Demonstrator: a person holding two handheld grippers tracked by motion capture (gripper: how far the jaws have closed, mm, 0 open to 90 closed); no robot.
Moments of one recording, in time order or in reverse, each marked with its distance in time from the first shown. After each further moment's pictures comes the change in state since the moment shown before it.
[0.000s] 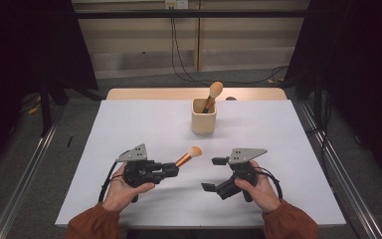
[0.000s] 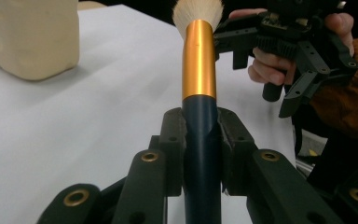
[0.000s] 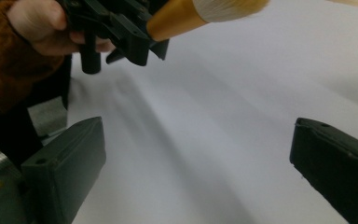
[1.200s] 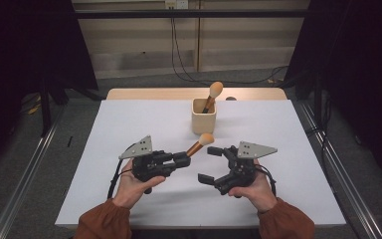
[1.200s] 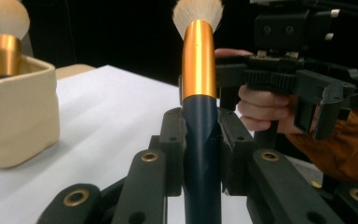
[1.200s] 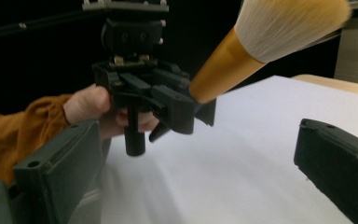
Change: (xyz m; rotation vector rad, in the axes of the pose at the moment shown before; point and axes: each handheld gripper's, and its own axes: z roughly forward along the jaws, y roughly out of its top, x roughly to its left) left arm -0.015 0.031 0.017 -0.168 -0.049 0.089; right arm 0.014 0.025 -0.007 -0.315 0.082 0.013
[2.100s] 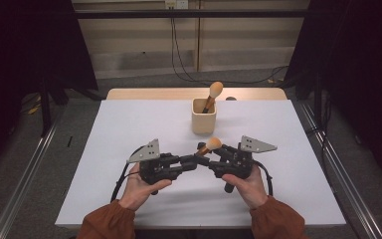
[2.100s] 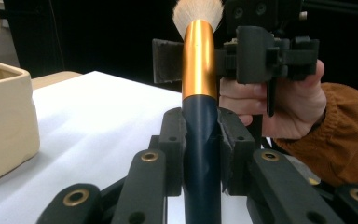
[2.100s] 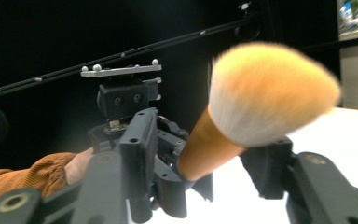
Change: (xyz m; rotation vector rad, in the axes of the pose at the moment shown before) left arm -0.004 -0.010 0.016 -0.012 -0.040 0.032; right arm -0.012 0.000 0.009 -0.176 0.028 0.080
